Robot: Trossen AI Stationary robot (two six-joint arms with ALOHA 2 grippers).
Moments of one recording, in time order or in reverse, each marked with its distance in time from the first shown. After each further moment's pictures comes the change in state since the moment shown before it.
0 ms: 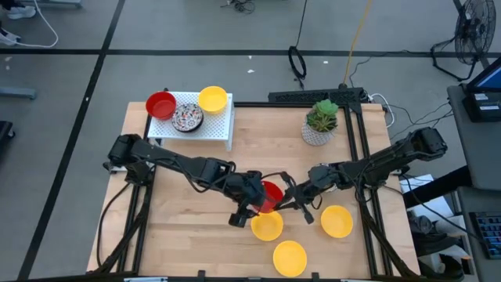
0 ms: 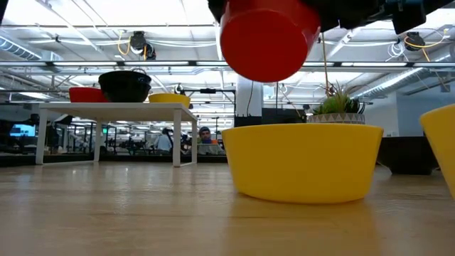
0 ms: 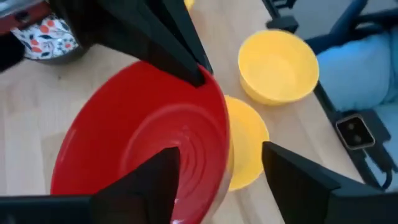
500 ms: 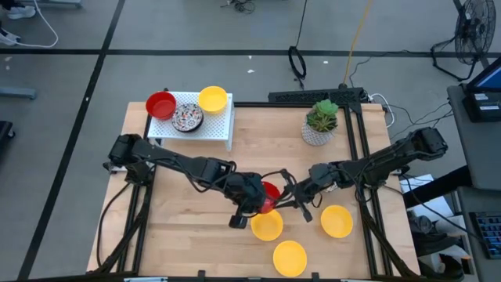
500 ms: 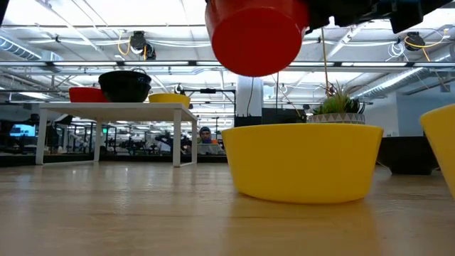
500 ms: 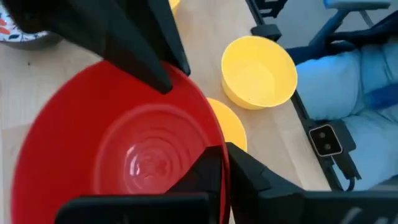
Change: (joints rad) left arm 0.009 -0.003 -0.002 0.015 0.066 -0.092; right arm -0.002 -0.002 0.000 0.023 0.009 -0.048
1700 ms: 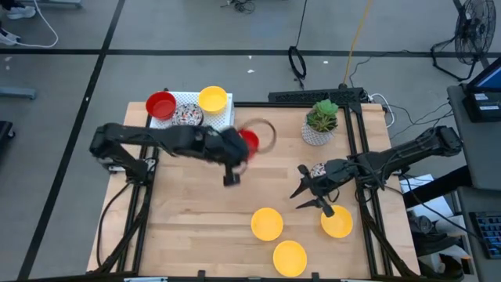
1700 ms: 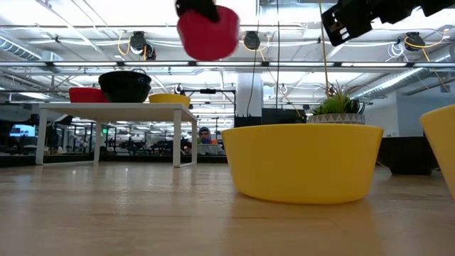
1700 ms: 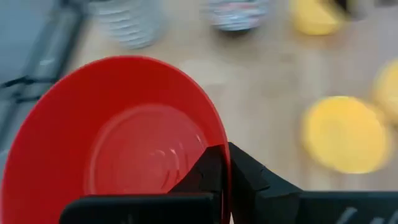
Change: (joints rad) left arm 0.184 -0.232 0.005 -0.270 -0.349 -0.024; right arm 0.006 -0.310 -0.002 -0.515 -0.006 0.157
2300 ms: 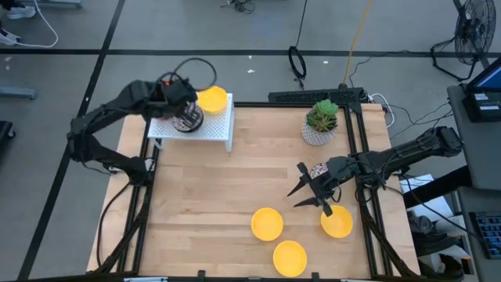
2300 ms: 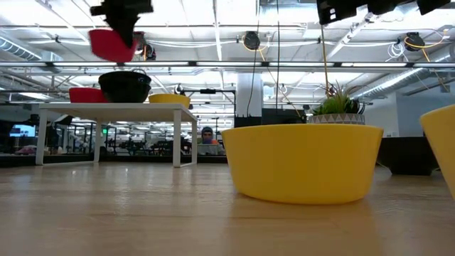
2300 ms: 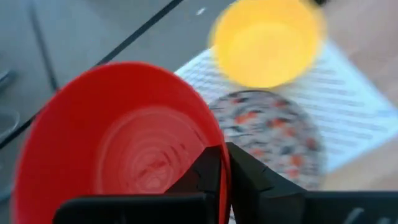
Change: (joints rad) left arm 0.476 -0.250 -0.001 -0.577 -0.356 -0.342; right arm -0.016 0.001 0.000 0.104 0.007 -0.247
